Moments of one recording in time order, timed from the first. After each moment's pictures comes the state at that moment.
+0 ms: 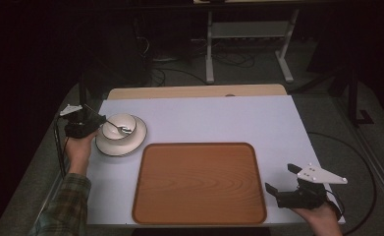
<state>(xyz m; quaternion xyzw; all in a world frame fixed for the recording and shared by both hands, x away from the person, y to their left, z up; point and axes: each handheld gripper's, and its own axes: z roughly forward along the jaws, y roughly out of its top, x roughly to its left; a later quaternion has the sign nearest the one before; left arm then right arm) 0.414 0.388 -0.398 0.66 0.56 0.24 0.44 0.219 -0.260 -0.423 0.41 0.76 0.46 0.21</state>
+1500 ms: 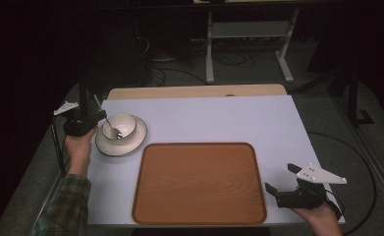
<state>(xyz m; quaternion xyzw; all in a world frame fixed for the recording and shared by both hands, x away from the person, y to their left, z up) 0.407 0.381 -0.377 0.65 0.52 0.23 0.50 0.219 -0.259 -0.423 0.41 0.76 0.46 0.22</state>
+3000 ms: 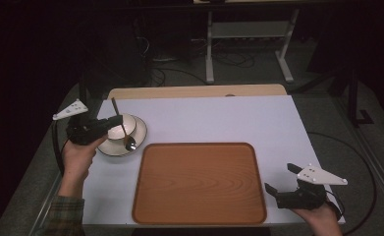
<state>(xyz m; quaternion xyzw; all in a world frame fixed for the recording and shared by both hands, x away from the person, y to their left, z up) 0.337 0.311 -0.316 0.74 0.37 0.16 0.53 0.217 -0.258 -0.421 0.40 0.76 0.46 0.22</state>
